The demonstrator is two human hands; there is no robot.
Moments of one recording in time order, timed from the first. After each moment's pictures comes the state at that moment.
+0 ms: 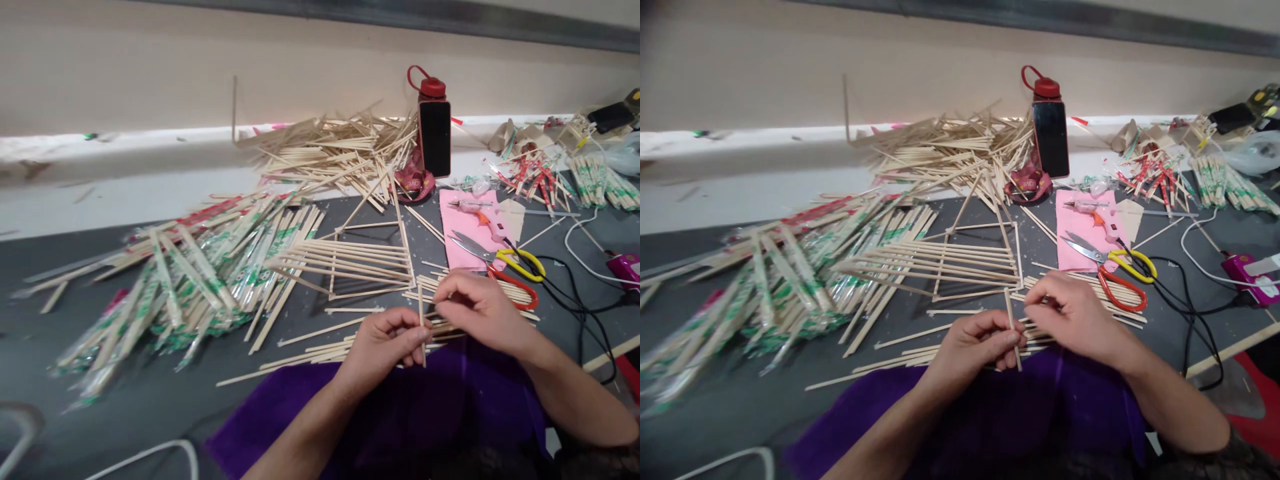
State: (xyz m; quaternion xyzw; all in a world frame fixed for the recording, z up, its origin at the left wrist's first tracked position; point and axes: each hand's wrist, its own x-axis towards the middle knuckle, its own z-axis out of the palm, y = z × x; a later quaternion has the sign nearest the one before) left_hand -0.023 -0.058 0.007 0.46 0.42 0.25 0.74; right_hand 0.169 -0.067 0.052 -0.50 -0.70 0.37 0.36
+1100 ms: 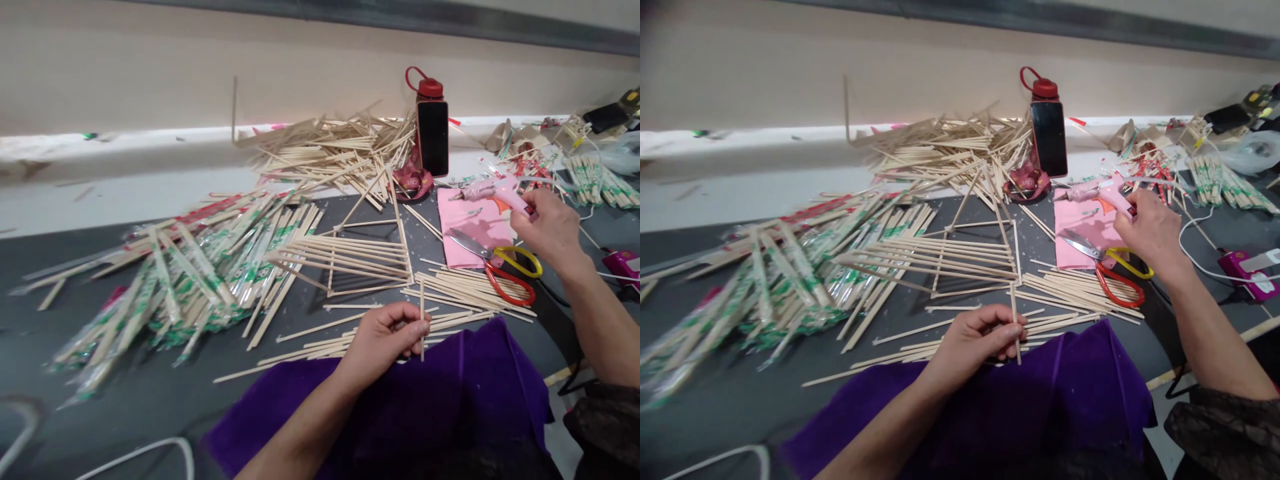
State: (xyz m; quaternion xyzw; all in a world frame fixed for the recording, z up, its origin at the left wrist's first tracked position) left_hand -0.020 -0.058 0.010 0.47 0.45 0.25 0.72; right_hand 0.282 -0.003 0.060 -0.76 -0.61 -0.13 0.18
